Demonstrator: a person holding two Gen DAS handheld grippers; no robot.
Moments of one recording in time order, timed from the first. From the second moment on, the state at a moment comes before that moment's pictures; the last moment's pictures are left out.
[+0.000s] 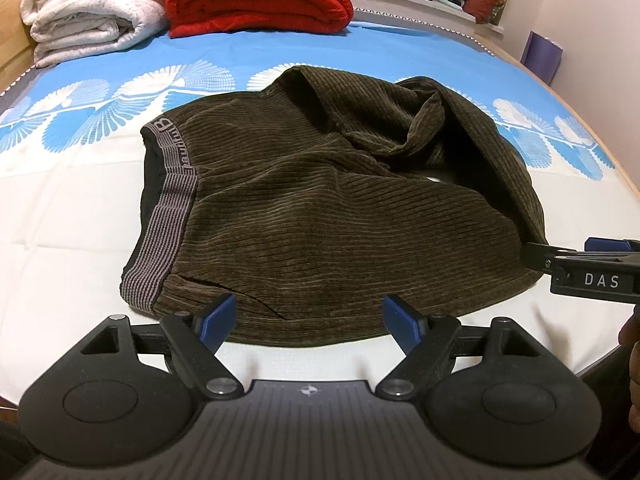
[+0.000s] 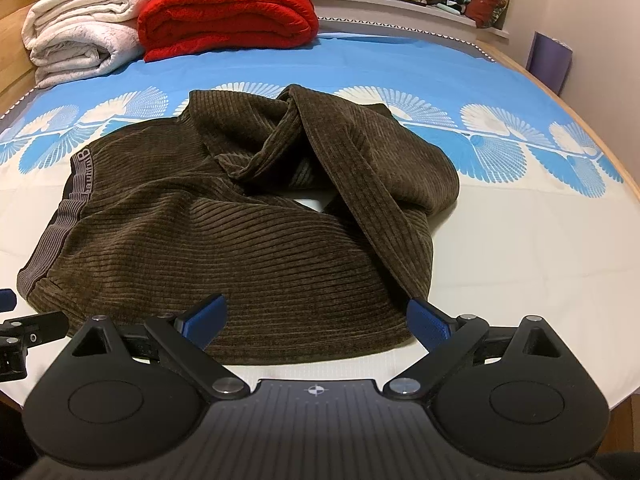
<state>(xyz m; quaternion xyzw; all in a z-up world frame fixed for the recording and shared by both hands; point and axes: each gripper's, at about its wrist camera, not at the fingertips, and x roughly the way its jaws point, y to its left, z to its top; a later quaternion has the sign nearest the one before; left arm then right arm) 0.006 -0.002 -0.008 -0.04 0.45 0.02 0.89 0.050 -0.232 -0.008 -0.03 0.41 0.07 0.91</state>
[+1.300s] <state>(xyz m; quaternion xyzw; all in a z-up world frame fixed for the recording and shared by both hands) 0.013 0.008 0.009 -0.04 0.44 -0.01 0.89 0.050 -0.232 -0.009 -0.01 0.42 0.07 0.91</state>
